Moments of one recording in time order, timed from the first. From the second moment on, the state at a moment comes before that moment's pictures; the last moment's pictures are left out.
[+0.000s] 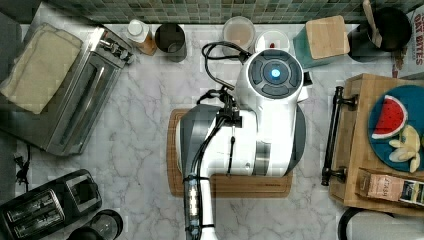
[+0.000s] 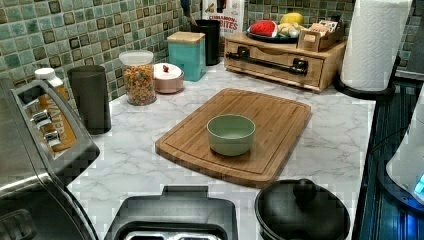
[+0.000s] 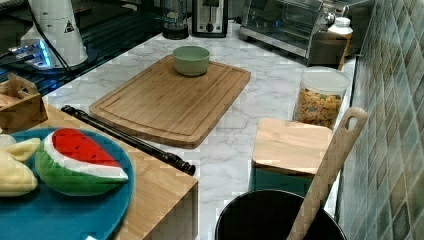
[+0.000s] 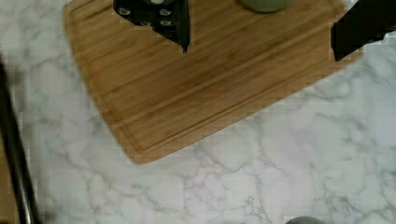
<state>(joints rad) -0.05 0.04 -0.02 -1.88 -0.02 0.28 -0.42</state>
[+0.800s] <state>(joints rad) -0.17 0.15 -0.18 -1.90 -0.10 0.48 -0.67</state>
